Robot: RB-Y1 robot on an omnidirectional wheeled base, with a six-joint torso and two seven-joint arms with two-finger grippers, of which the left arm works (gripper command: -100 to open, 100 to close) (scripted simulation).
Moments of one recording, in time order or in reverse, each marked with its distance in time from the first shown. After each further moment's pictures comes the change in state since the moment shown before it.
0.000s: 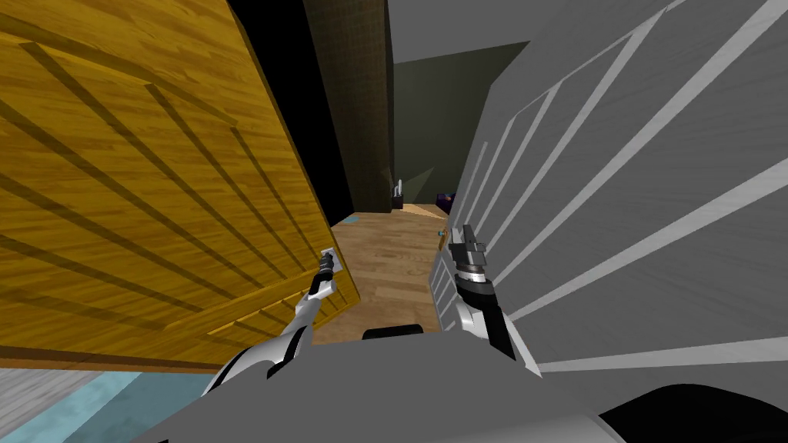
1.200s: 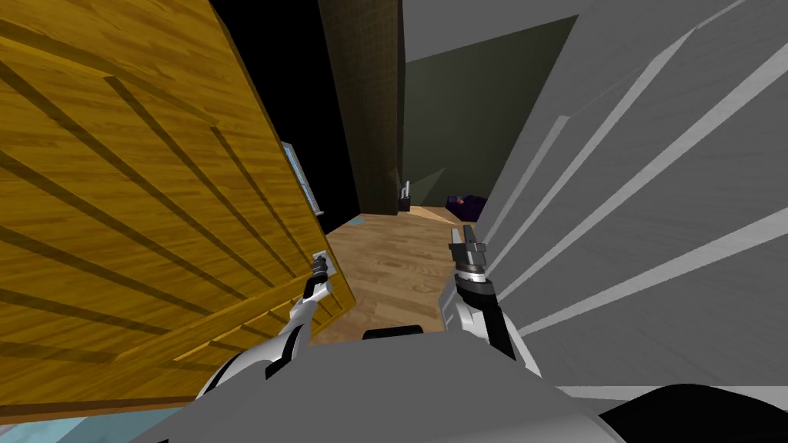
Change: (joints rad) arm -0.003 0.010 0.093 0.040 0.032 -0.014 -0.060
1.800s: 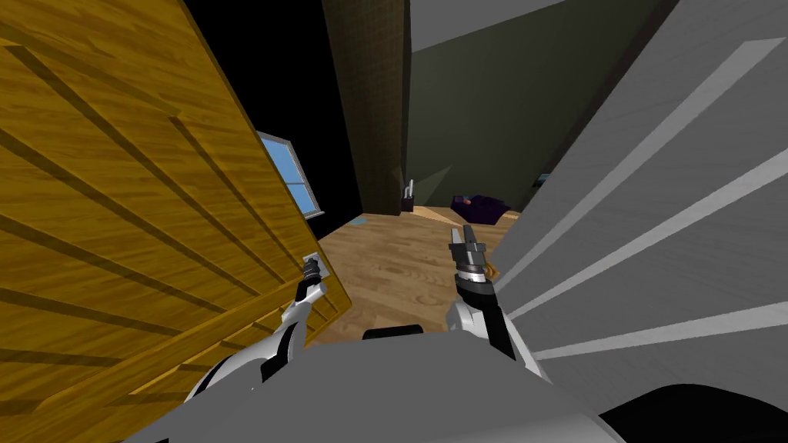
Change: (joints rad) arm -0.009 0.040 0.065 0.049 0.028 -0.029 -0.025
